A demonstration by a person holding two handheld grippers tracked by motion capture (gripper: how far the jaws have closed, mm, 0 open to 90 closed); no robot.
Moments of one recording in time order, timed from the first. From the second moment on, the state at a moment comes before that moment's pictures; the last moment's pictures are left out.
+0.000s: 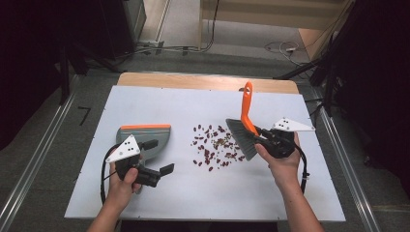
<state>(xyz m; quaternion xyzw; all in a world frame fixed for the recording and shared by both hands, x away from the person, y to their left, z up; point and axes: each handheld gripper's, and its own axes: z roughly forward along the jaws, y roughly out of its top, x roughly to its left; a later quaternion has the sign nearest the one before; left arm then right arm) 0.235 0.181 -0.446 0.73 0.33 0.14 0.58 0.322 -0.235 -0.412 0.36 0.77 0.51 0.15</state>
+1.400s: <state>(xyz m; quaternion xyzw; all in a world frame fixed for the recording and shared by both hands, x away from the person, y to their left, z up) 0.235 0.217 -0.452 0.71 0.37 0.18 0.57 0.416 -0.216 -0.427 0.41 0.84 0.27 0.25</state>
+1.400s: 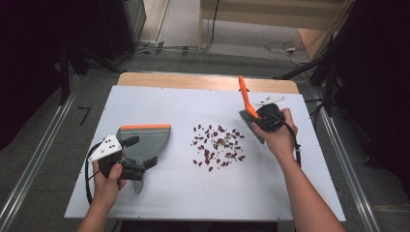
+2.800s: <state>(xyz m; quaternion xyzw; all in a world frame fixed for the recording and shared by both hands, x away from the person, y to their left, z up) 0.235 0.212 -0.451 0.71 0.36 0.18 0.57 0.383 -0.154 -0.451 0.33 0.89 0.24 0.21</state>
